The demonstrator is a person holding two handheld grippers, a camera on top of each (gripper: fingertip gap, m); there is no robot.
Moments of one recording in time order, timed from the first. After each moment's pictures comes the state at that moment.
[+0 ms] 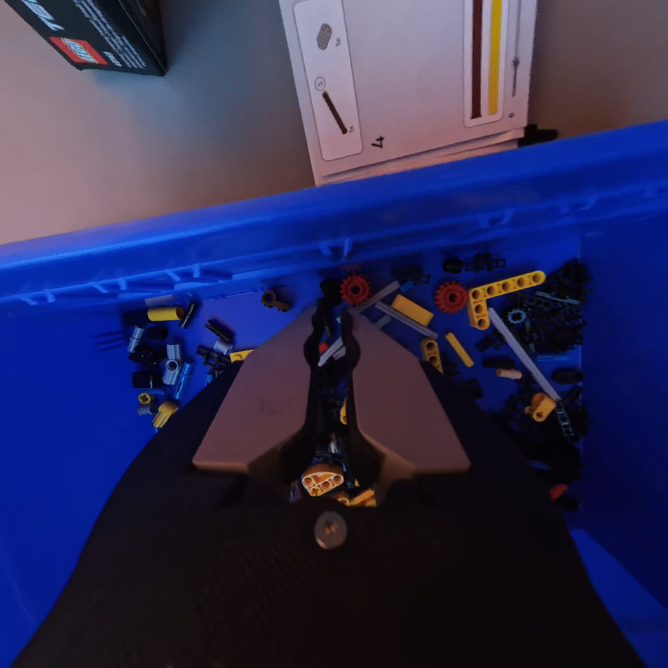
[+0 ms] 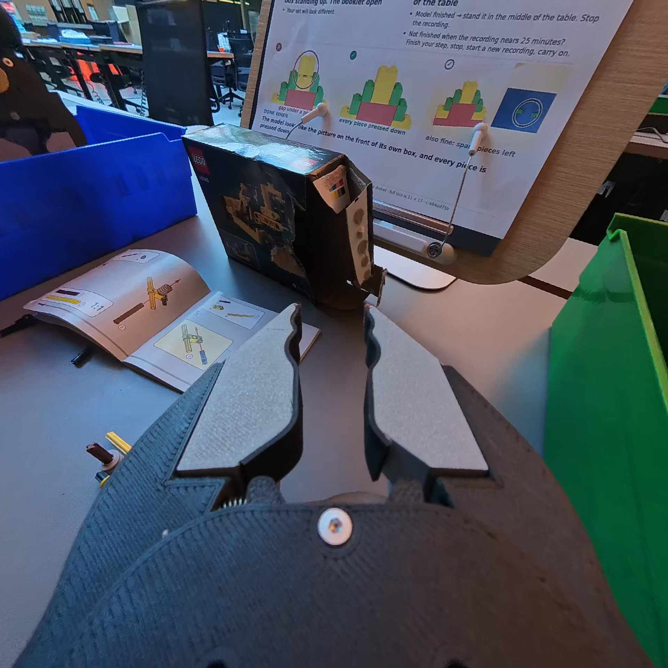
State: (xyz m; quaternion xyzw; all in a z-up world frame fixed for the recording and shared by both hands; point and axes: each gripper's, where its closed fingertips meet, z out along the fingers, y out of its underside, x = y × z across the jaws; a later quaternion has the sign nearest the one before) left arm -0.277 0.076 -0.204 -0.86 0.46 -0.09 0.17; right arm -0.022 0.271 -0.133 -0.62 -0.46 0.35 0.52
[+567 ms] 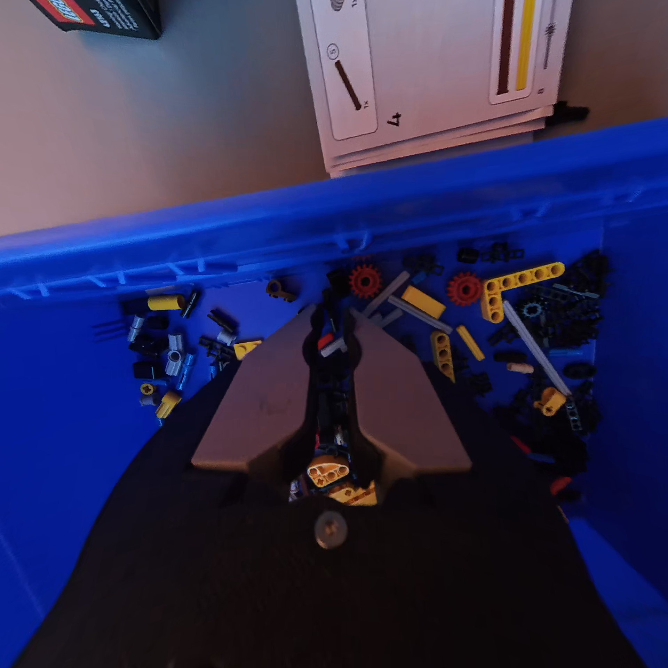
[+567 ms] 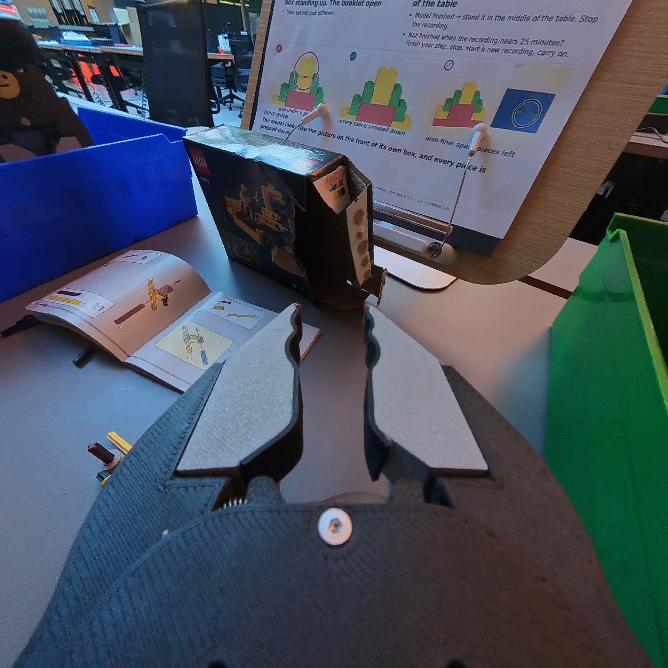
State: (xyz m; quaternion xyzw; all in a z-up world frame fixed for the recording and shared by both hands) left arm -0.284 0.077 -0.209 -0.87 0.46 -0.07 0.15; right arm -0.022 0.271 -0.133 -0.62 -0.46 0.36 0.52
